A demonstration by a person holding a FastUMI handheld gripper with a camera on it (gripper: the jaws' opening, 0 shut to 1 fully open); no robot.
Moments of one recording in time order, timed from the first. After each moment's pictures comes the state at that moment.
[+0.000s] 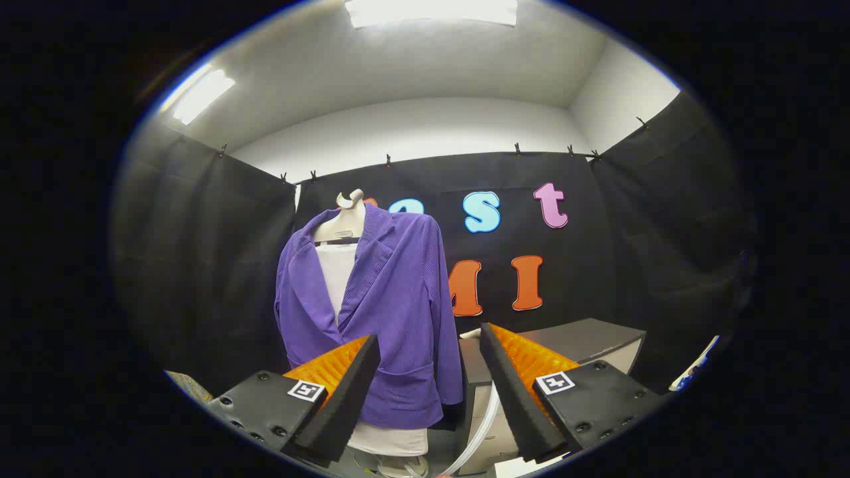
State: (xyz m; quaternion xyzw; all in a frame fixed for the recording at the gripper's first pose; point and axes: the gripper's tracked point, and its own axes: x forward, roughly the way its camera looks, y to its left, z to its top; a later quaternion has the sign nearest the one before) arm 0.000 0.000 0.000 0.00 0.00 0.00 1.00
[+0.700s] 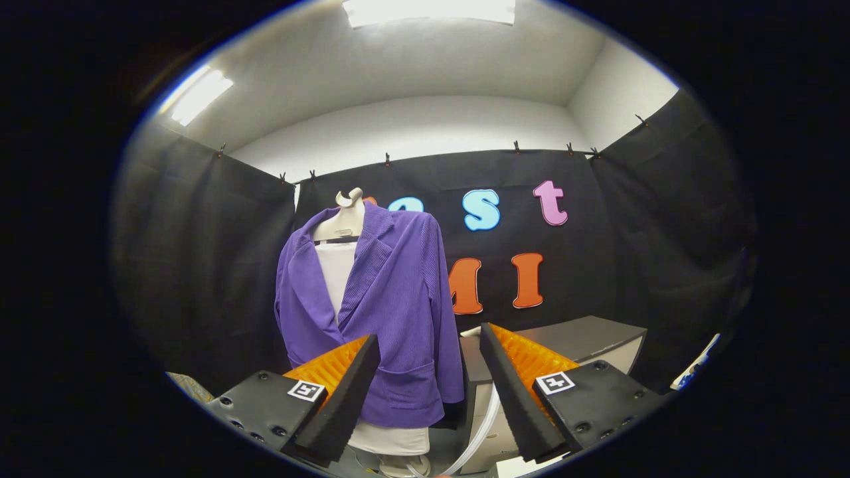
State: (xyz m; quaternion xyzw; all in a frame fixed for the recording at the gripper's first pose) arm 0.001 0.001 0.000 0.01 0.00 0.00 1.00
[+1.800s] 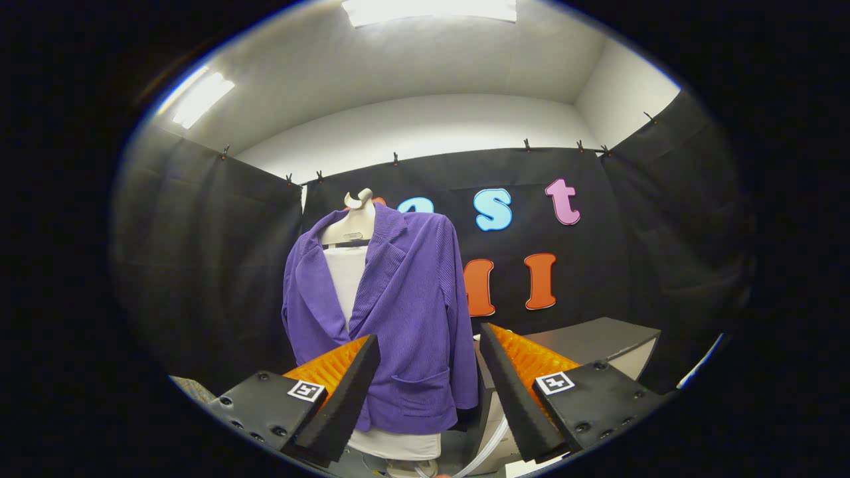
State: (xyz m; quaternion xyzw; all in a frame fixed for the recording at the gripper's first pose) arm 0.035 0.023 0.012 0.01 0.00 0.03 1.00
